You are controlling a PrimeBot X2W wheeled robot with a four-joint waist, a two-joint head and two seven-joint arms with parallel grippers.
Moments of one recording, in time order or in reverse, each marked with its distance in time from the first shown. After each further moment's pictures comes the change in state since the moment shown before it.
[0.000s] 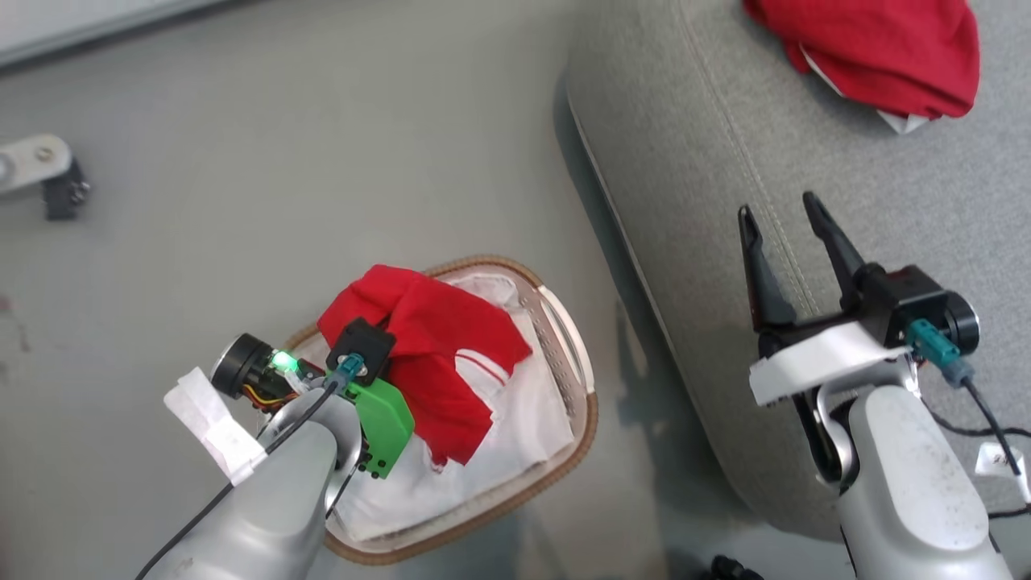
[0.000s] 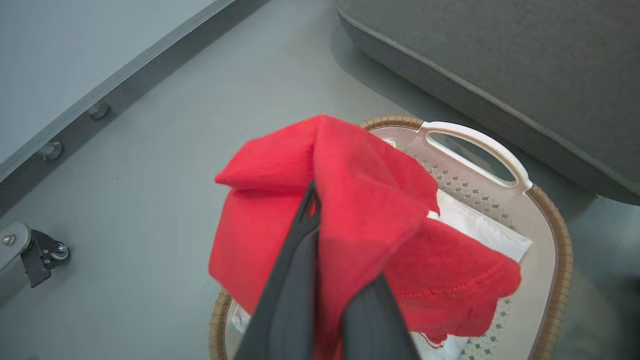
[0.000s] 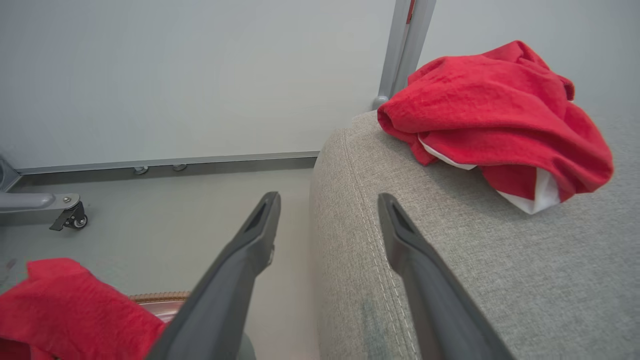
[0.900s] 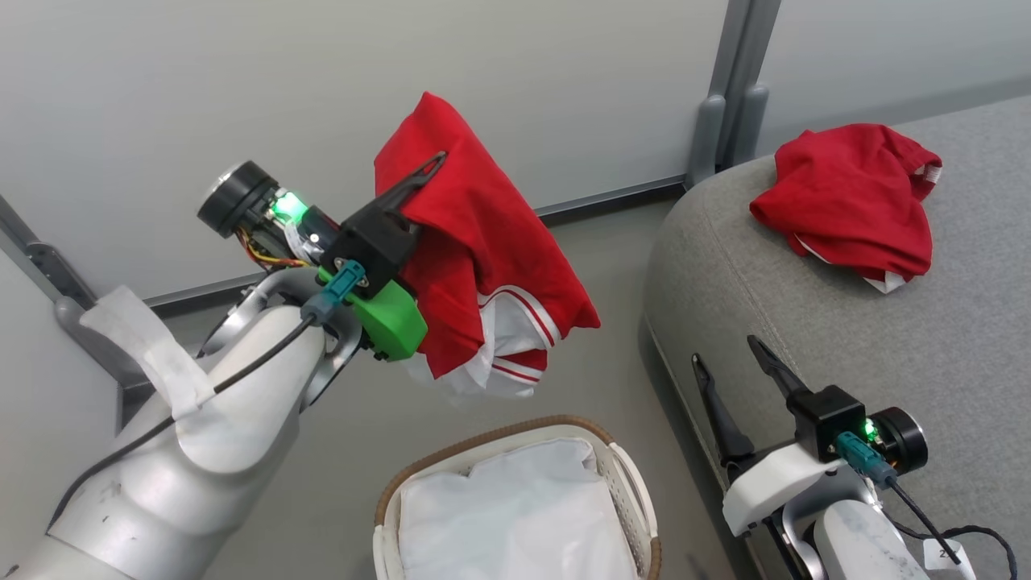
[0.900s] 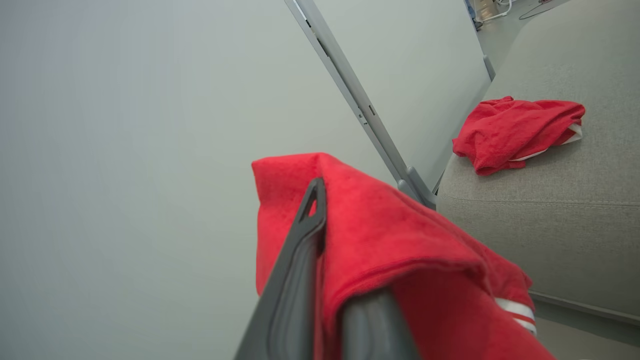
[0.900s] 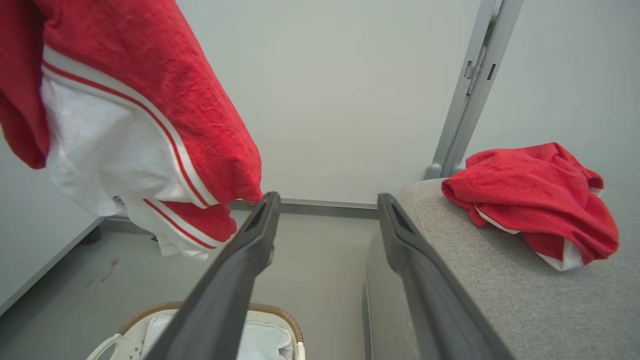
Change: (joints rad) left arm -0.127 0.187 -0.115 -0.540 -0.014 -0.016 0.043; right arm 0.196 0.000 0.085 0.070 -0.068 0.000 0.000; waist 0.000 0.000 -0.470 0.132
